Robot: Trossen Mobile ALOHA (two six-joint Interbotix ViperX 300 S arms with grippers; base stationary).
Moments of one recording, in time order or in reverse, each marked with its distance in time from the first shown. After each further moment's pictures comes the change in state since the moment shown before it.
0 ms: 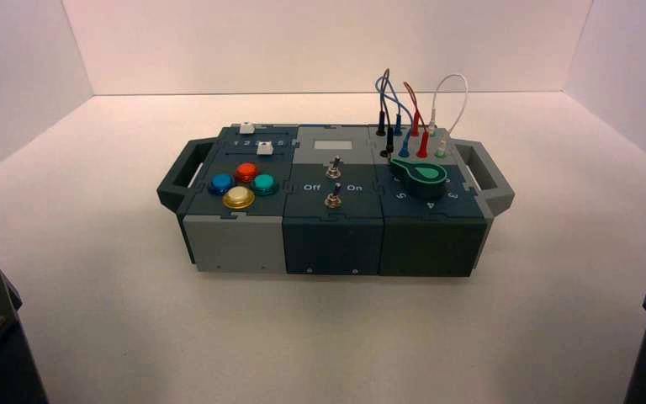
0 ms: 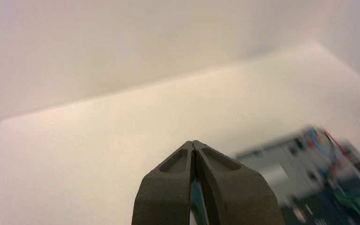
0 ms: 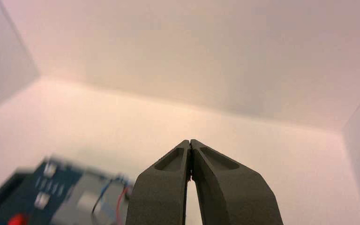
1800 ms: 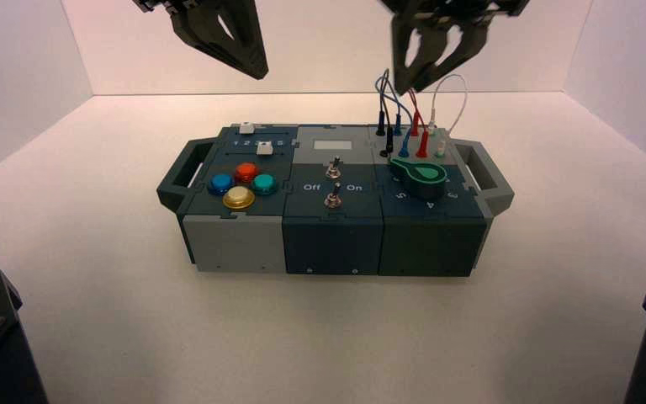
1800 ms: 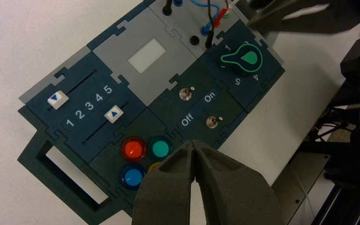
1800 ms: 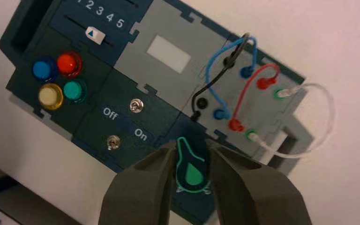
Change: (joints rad) left arm -0.209 0.341 -0.107 -0.460 0.353 0.439; right arm 0.373 0.575 -0.242 -0.008 0.419 0.183
